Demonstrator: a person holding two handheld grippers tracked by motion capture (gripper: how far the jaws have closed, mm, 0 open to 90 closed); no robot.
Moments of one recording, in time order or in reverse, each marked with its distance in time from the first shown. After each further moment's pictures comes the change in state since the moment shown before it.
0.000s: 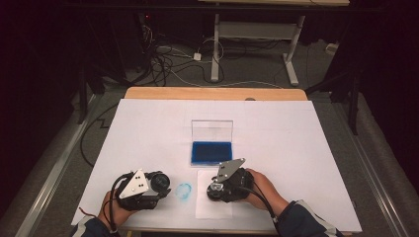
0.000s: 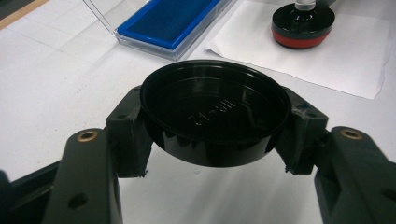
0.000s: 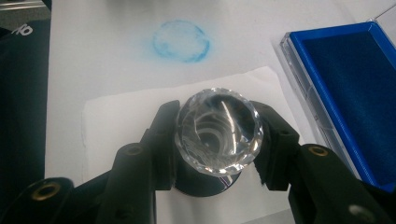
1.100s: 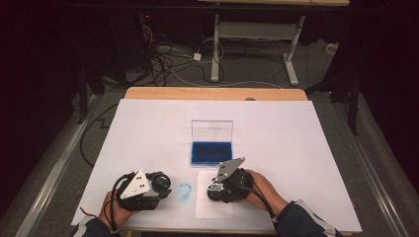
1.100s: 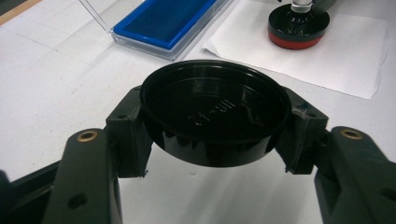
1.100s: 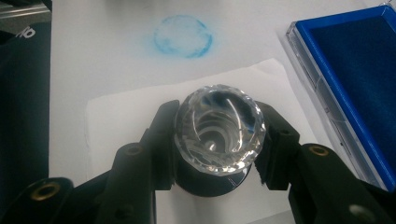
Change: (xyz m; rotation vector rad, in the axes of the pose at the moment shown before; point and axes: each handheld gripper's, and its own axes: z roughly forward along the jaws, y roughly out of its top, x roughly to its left) left arm -0.002 0.000 0.002 0.007 -0.006 0.000; right arm -0.002 -0.003 0.004 0.005 0.030 0.042
